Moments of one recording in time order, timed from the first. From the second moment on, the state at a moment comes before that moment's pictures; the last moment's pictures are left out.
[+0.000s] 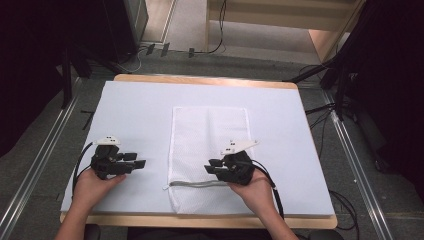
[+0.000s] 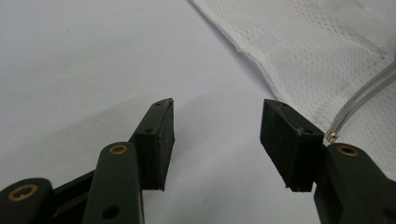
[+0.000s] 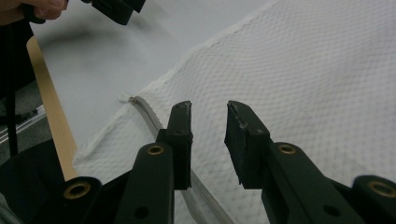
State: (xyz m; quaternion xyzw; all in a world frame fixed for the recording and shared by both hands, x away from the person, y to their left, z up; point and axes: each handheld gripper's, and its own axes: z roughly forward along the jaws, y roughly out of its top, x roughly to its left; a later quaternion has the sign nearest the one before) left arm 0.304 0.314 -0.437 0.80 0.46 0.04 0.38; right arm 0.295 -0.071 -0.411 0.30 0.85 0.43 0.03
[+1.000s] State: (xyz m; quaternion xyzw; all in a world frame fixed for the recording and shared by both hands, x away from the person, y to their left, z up) left arm 0.305 0.317 -0.437 0.80 0.46 0.04 0.38; right arm 0.279 0.012 -0.433 0.26 0.87 0.42 0.00
